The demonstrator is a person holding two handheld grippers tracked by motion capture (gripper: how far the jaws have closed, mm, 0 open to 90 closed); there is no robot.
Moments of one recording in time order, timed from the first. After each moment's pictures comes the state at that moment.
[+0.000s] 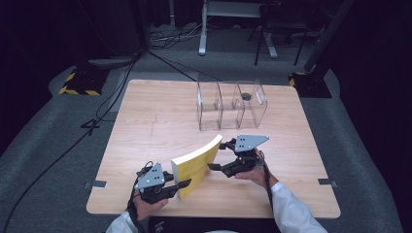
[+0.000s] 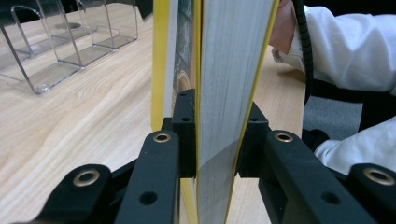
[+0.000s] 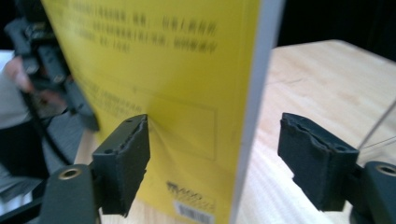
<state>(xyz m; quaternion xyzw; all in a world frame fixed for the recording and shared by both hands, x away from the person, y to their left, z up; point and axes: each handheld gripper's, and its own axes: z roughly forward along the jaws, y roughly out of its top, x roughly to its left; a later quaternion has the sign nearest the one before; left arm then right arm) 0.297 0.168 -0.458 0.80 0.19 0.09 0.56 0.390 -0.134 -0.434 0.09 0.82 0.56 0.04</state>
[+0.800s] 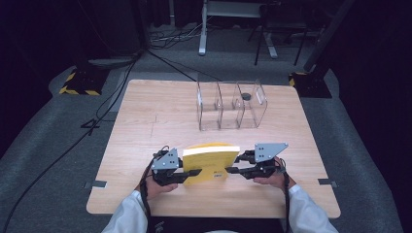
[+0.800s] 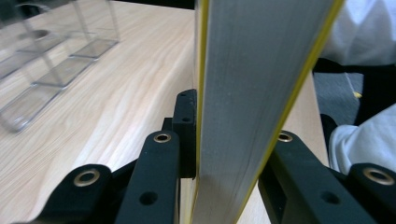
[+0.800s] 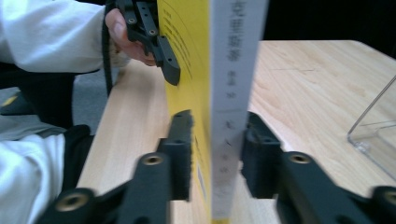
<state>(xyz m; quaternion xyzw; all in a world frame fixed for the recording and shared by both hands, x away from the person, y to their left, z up) 0.343 0.137 -0.451 0.83 0.13 0.06 0.53 0.377 -0.188 -0.439 0.03 0.83 0.55 0.04</state>
